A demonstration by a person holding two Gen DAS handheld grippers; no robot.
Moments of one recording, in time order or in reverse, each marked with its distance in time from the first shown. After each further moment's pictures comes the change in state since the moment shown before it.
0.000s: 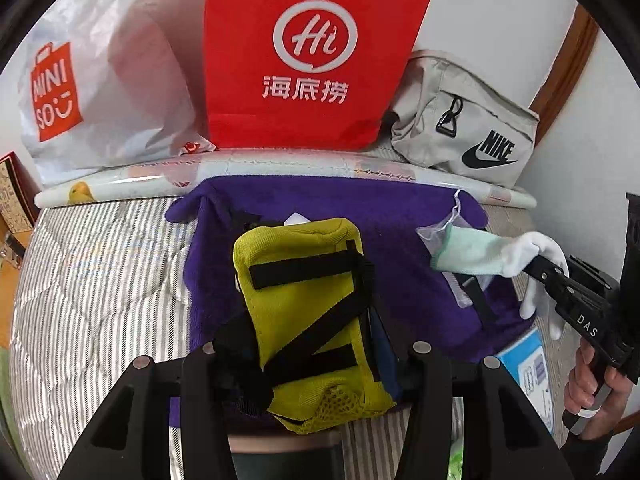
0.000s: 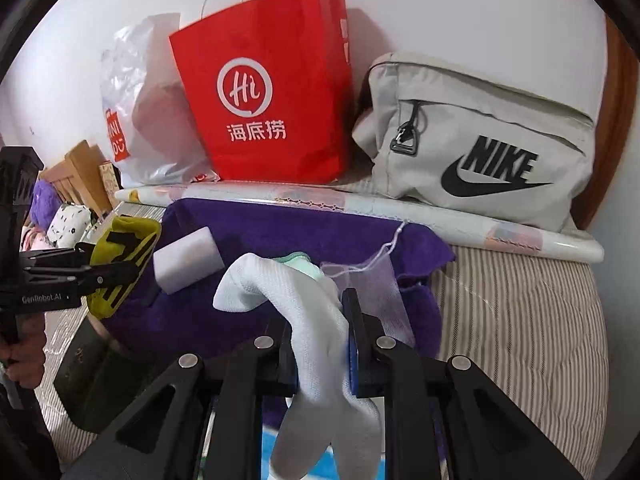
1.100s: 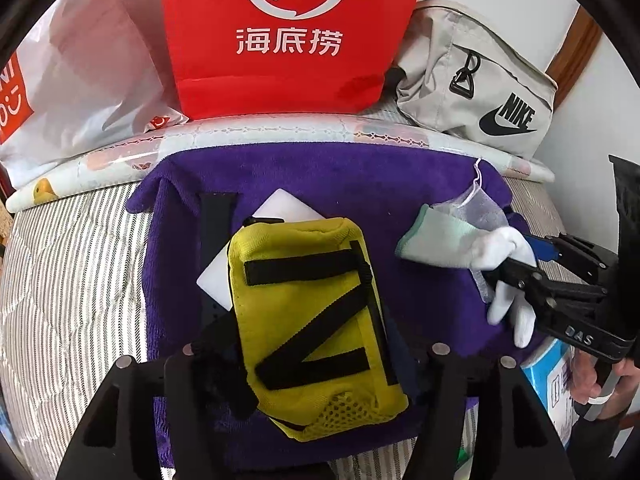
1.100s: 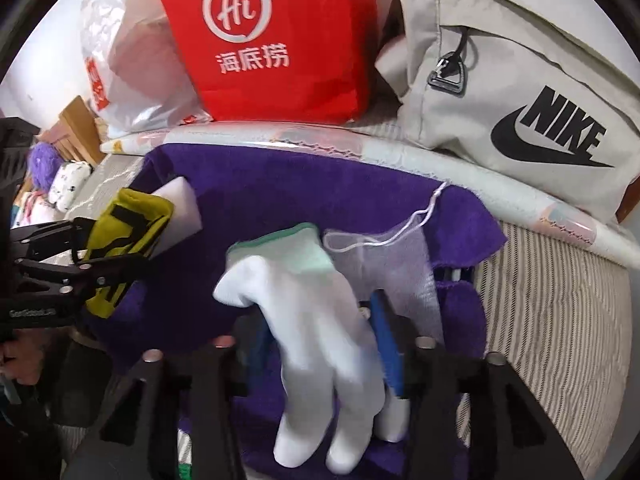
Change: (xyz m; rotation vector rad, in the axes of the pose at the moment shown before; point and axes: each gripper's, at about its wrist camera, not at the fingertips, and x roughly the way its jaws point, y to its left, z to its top) left arm 0.046 -0.009 0.008 0.038 0.110 0.011; right arm 0.064 -0.002 0.003 -0.056 0.200 0.056
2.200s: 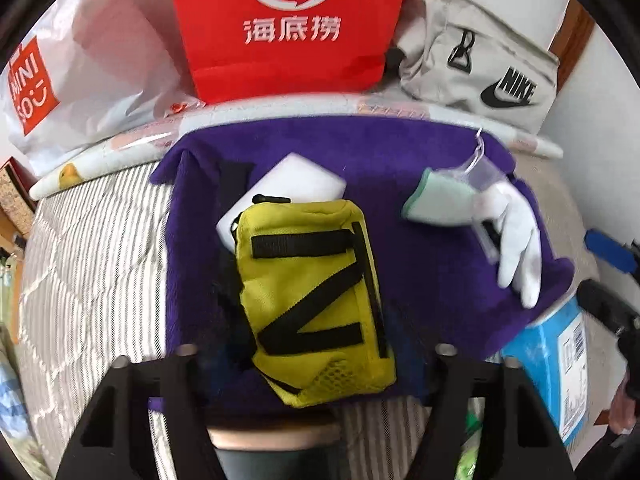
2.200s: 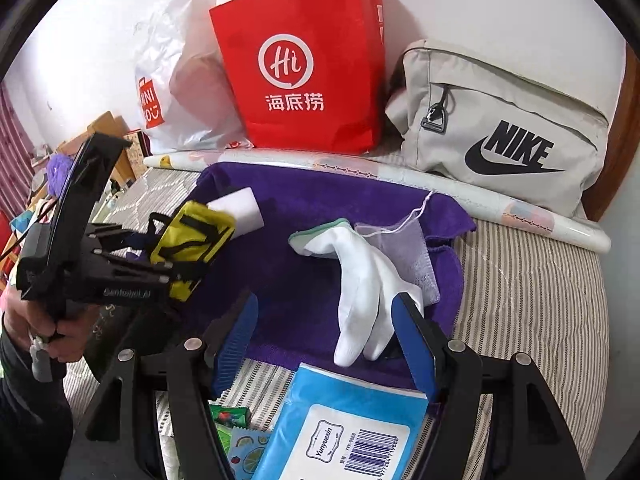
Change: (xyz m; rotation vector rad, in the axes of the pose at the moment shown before) left arm -0.013 -0.008 -0.024 0.025 0.019 0.066; right arm -0.084 0.028 -0.041 -0.012 -0.123 -0.001
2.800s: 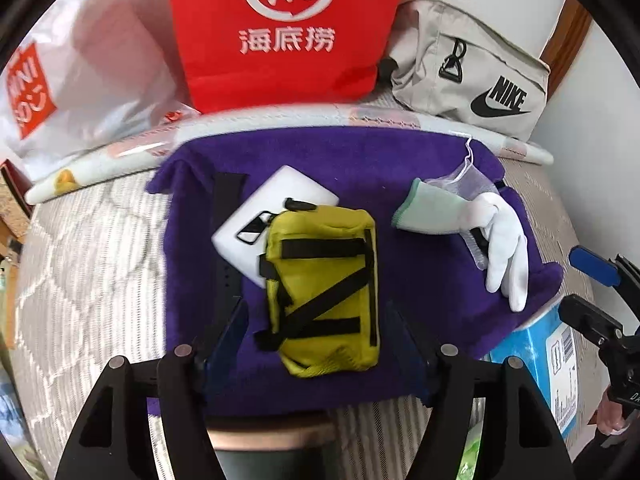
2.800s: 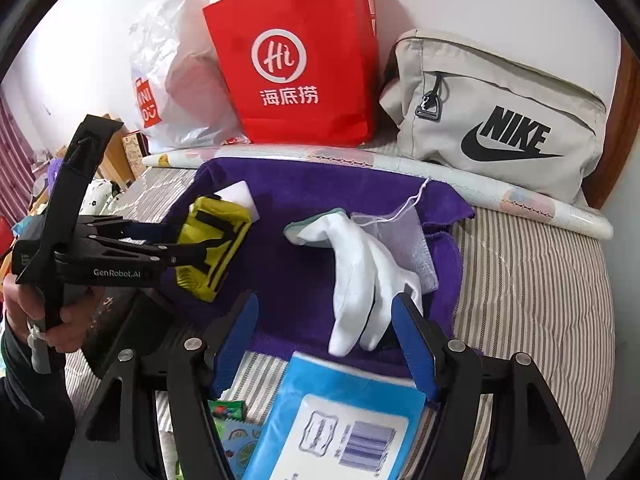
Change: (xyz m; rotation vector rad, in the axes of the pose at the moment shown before) left arm -0.012 0.003 0.002 -0.001 -0.010 -0.013; right arm -0.001 -0.004 -0.008 0.023 0.002 0.019
